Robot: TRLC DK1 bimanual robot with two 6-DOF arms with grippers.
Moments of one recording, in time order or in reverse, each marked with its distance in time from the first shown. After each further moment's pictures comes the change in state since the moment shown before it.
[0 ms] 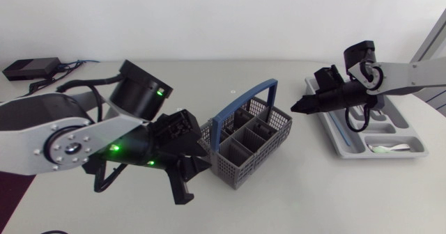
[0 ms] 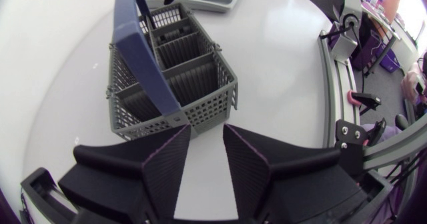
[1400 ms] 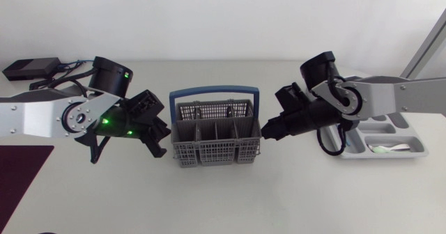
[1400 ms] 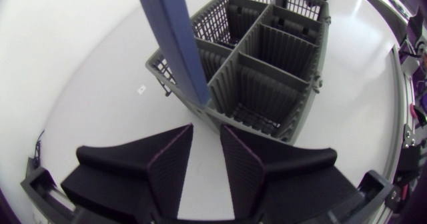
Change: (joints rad) left arm 0.378 0.136 -0.021 0.185 -0.074 0.106; right arm 0.340 -0.181 -0.188 -0.011 0.076 0.124
